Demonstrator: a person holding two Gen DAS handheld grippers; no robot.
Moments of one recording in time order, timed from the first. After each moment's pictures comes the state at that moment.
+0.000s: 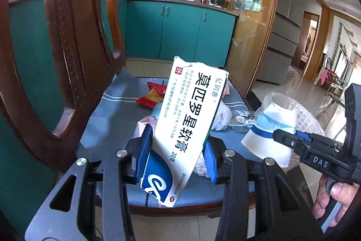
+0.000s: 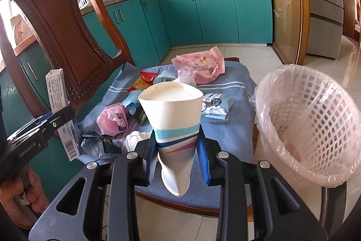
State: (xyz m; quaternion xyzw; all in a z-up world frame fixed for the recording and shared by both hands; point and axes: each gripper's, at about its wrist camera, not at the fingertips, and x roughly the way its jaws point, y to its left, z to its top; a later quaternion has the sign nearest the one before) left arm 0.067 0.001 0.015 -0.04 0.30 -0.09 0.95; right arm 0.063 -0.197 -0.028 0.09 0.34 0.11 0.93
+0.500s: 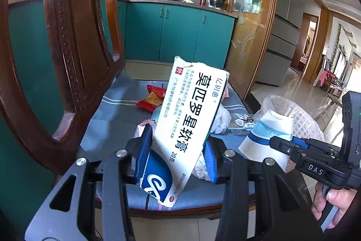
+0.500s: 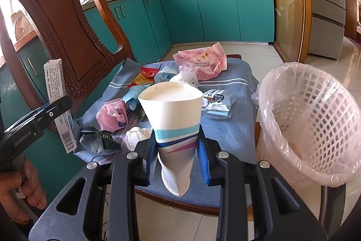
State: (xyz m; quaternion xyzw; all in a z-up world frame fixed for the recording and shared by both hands) left arm 0.065 -0.004 0.018 -0.04 0.29 -0.09 0.95; right arm 0.061 -0.197 -0.030 0.08 0.34 0.12 0.93
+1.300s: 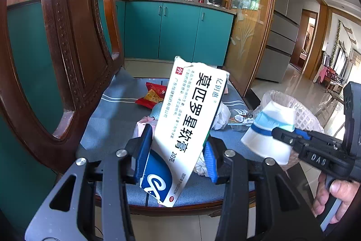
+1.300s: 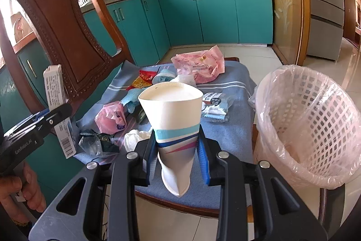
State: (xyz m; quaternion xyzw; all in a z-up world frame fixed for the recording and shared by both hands) left arm 0.063 -0.005 0.016 -0.03 0.30 -0.10 0.95; right arm 0.060 -0.208 -0.023 0.09 0.33 0.10 0.93
